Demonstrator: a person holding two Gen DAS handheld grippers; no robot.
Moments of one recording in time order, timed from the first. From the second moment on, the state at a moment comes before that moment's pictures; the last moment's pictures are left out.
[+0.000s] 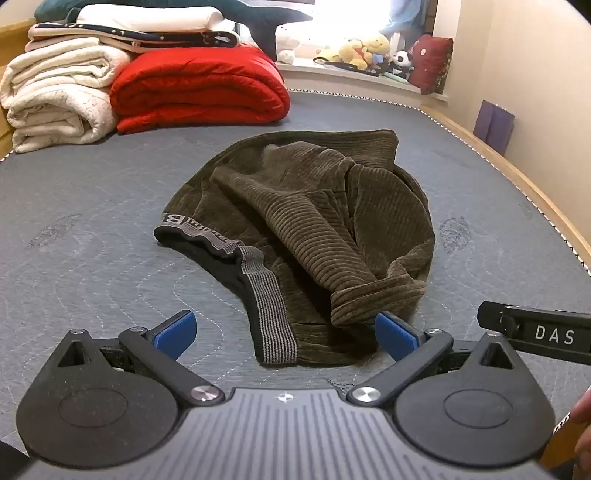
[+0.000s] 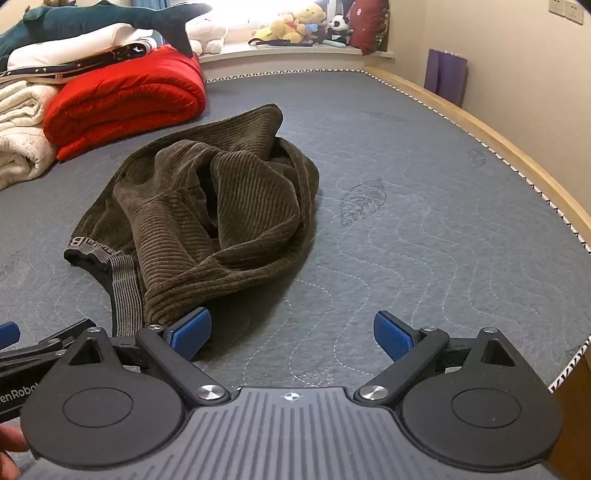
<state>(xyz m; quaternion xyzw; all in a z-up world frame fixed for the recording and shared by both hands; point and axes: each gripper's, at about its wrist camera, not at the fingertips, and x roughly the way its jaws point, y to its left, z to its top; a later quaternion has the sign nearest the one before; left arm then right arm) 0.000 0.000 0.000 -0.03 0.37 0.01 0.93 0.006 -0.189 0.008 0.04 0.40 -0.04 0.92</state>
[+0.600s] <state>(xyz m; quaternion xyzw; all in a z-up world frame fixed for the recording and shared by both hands) 0.009 0.005 -0.006 -0.06 0.40 0.01 0.92 0.008 -0.193 0.006 0.05 0.40 -0.04 0.91</state>
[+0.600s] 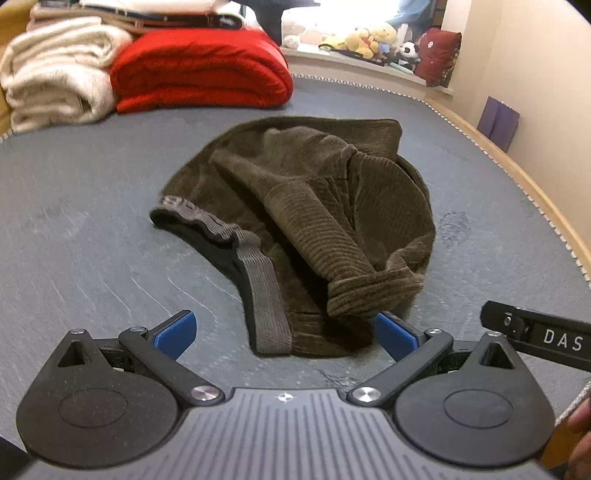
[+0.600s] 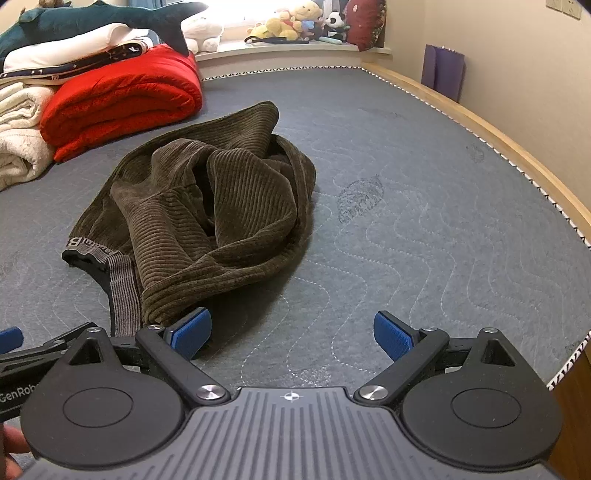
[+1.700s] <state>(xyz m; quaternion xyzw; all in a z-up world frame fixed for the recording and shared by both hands) 0.082 0.077 -0.062 -0.21 0.44 -0.01 0.87 0.102 -0.188 -0.039 0.21 0.44 0.00 0.88</state>
